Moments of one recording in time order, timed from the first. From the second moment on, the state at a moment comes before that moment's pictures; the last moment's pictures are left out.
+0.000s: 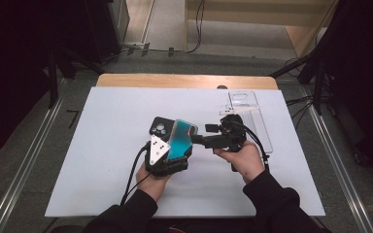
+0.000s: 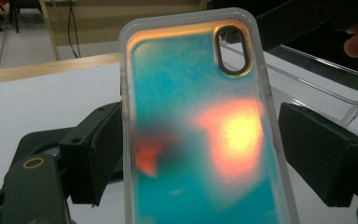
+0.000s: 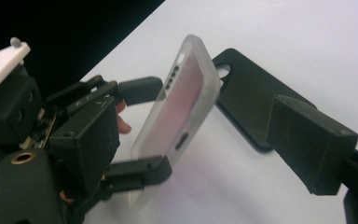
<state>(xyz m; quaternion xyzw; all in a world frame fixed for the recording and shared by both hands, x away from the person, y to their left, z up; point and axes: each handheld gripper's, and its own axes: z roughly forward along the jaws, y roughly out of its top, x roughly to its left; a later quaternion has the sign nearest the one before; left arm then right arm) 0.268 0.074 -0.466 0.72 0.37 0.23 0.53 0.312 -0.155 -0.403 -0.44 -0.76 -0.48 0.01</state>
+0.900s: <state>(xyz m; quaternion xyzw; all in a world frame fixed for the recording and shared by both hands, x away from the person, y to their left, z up) 0.263 0.069 -0.464 0.72 0.37 0.23 0.53 0.332 -0.143 -0.413 -0.50 -0.71 -0.49 0.09</state>
